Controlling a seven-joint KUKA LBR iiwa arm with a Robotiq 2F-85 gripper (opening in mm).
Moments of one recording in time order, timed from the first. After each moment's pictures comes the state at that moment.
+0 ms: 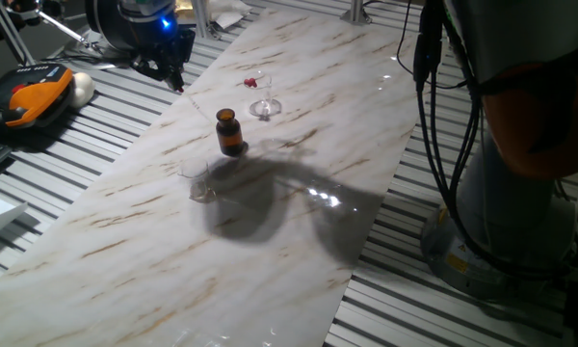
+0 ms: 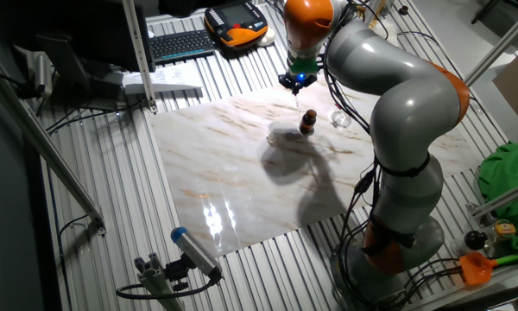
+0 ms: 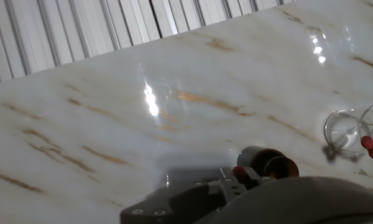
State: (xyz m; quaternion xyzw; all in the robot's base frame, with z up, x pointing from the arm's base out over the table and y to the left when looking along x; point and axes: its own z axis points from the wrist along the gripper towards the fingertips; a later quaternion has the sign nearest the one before) arm 0.607 0.052 0.241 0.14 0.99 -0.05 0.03
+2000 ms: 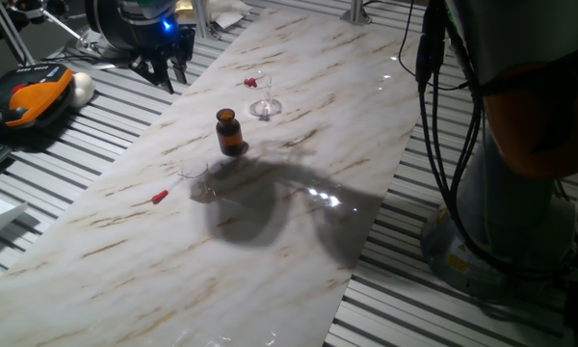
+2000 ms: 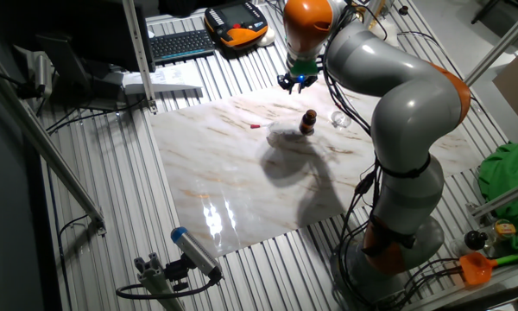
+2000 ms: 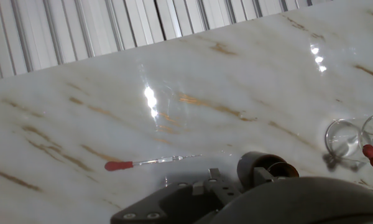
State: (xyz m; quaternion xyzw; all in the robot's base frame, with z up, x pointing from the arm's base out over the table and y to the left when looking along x) arm 0.607 0.051 0.240 0.11 0.99 -0.06 0.04
